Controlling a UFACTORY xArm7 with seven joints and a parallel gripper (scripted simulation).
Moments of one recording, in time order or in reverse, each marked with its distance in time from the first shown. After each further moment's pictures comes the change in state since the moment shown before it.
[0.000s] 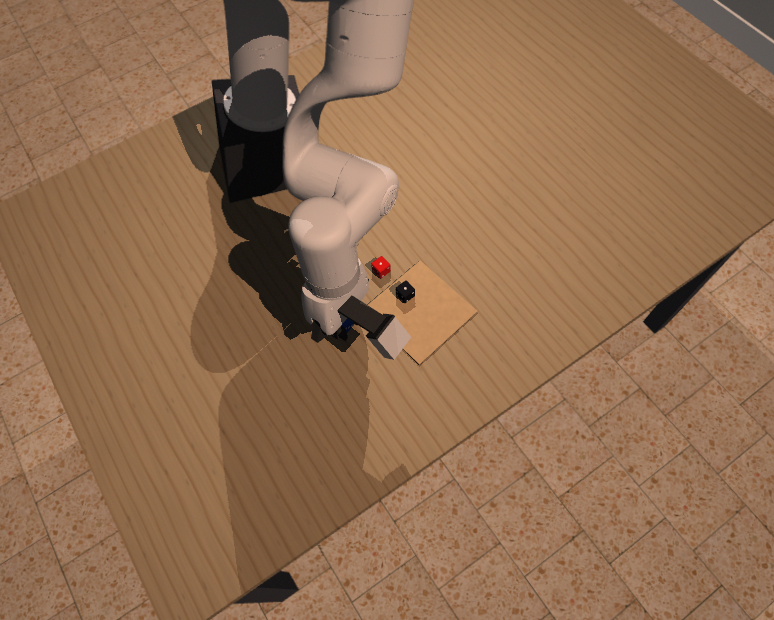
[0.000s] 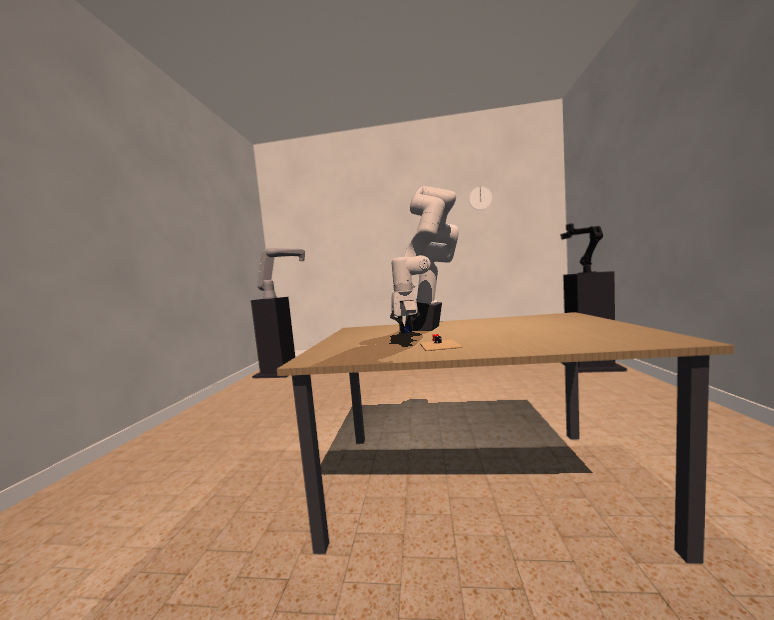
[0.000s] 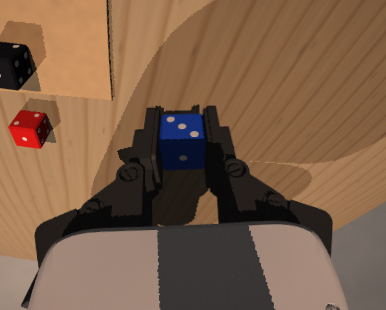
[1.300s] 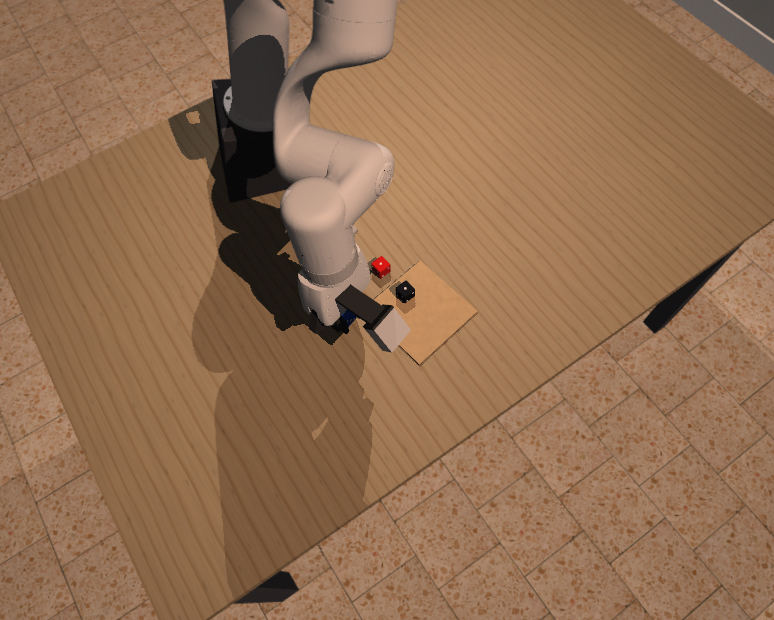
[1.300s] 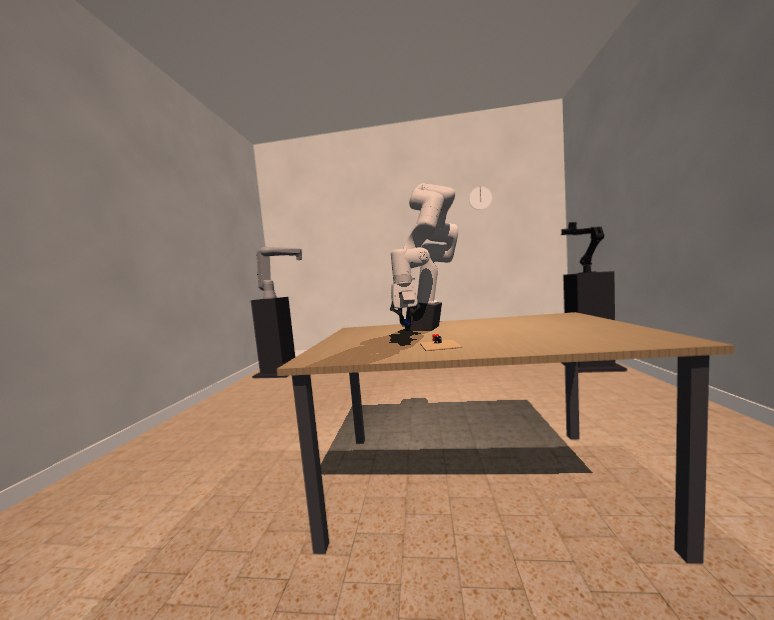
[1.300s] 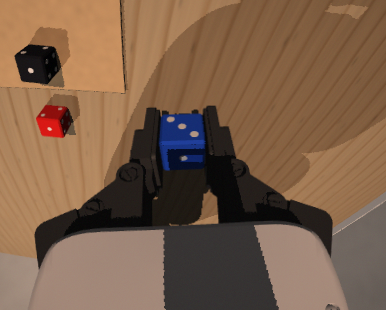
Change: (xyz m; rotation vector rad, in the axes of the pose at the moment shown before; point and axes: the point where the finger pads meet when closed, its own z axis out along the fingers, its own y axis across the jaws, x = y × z) arm 0.006 -0.001 -0.033 0.003 0.043 0.050
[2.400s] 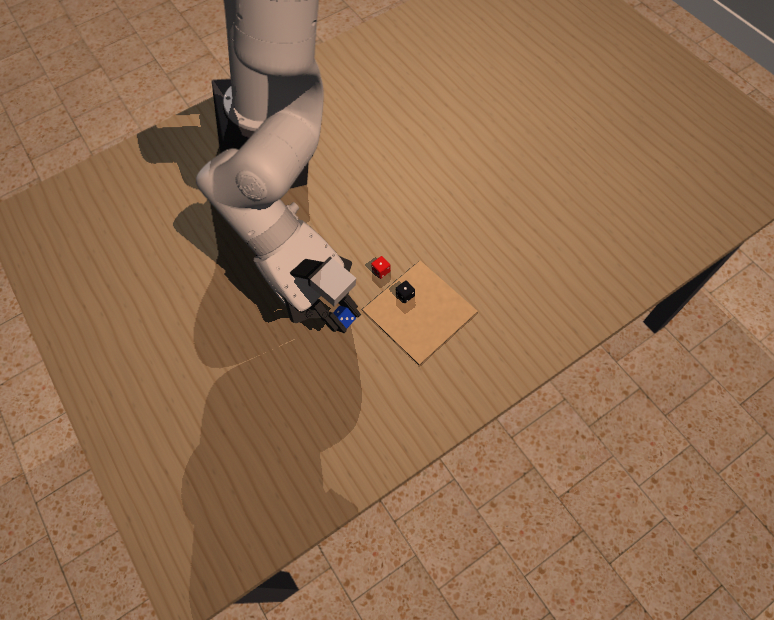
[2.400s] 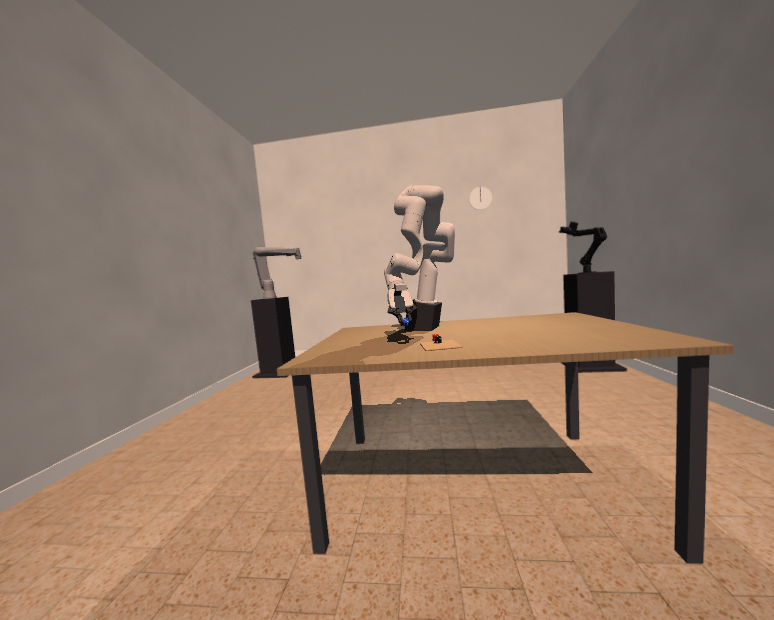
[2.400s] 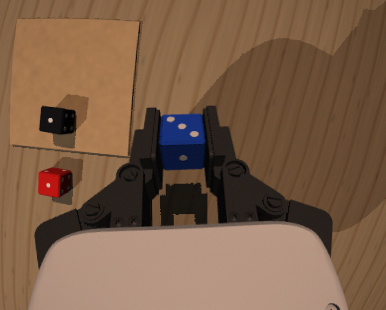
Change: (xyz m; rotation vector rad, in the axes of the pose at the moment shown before) arm -0.006 0.004 -0.002 0.002 0.664 0.006
